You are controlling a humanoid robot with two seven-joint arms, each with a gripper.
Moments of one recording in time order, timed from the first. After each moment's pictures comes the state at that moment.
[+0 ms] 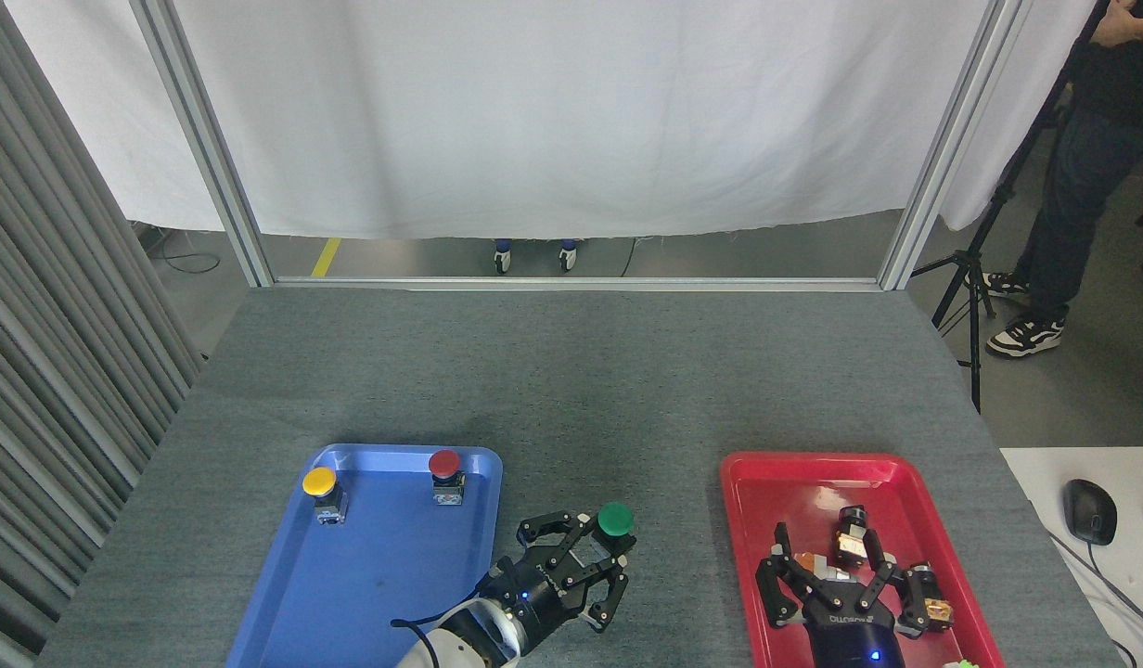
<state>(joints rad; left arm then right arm) -0.41 -0.07 -0.51 -0.87 -1.69 -0.29 0.31 0.10 0.07 -0.06 -1.54 1.52 0.00 -0.08</state>
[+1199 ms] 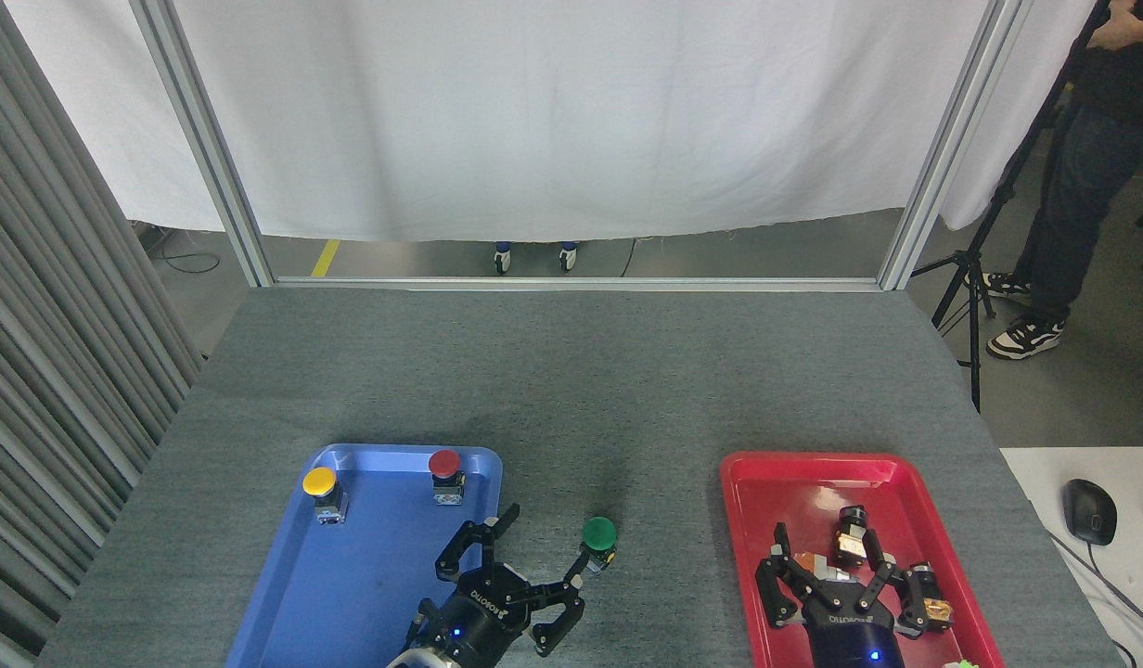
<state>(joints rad) -0.13 0.01 -0.35 -1.27 -1.59 -0.22 0.30 0.10 0.07 -0.06 -1.54 1.52 0.00 -0.08</state>
